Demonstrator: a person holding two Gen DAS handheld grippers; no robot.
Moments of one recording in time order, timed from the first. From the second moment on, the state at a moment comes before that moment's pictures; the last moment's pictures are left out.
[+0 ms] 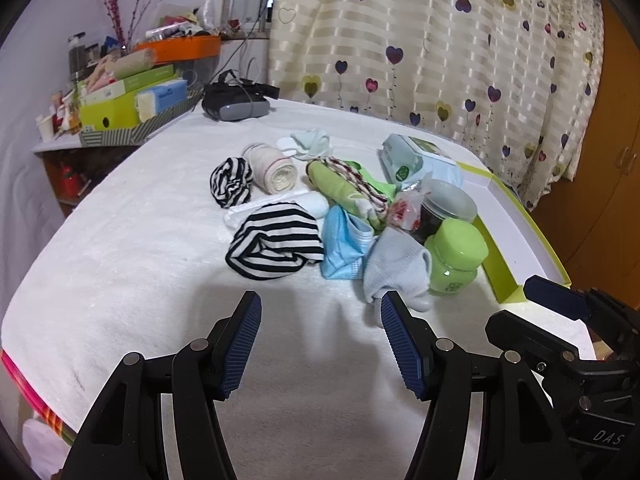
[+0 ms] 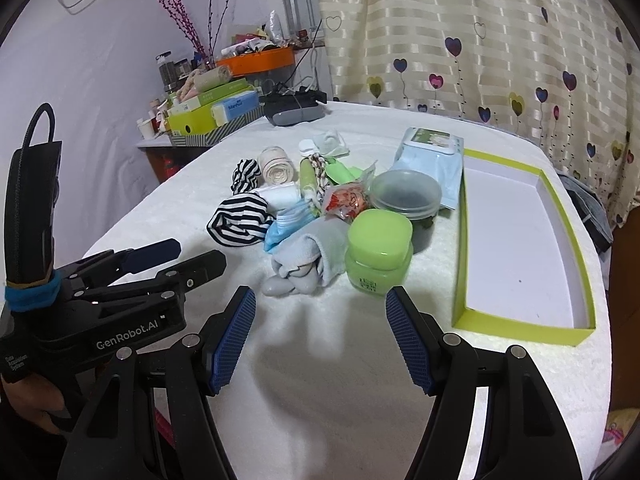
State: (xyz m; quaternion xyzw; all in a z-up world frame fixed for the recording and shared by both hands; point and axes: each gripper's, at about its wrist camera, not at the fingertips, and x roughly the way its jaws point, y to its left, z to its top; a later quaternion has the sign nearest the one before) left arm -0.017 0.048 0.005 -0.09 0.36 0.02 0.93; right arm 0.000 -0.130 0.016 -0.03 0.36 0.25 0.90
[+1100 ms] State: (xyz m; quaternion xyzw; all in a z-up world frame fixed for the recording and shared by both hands) left arm 0.019 0.104 -0.017 -0.11 0.37 0.02 0.92; right arm 0.063 -0.072 -0.025 -0.01 0.44 0.24 0.87
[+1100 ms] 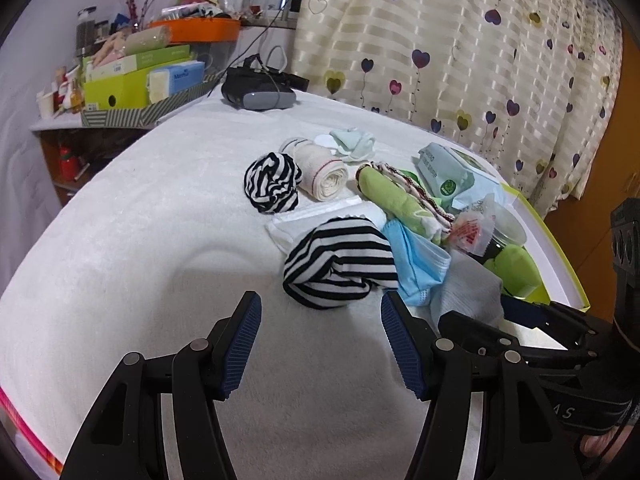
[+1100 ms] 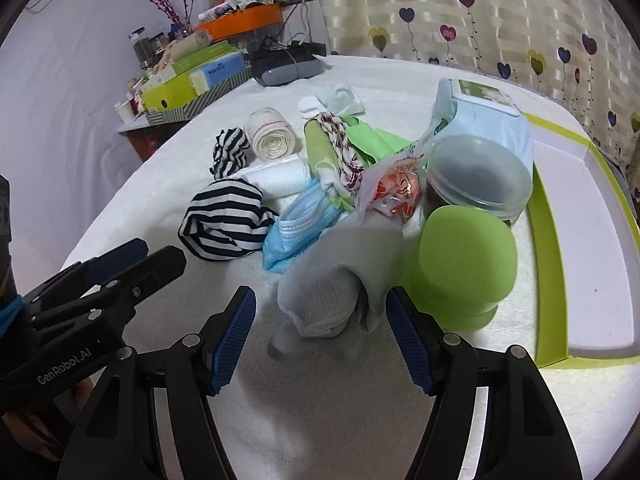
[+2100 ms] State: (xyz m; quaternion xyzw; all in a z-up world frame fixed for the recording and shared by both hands) left arm 0.077 0.098 -0.042 -0.13 0.40 0.00 0.91; right arm 0.042 -0.092 0.001 0.00 0.38 0.27 0.89
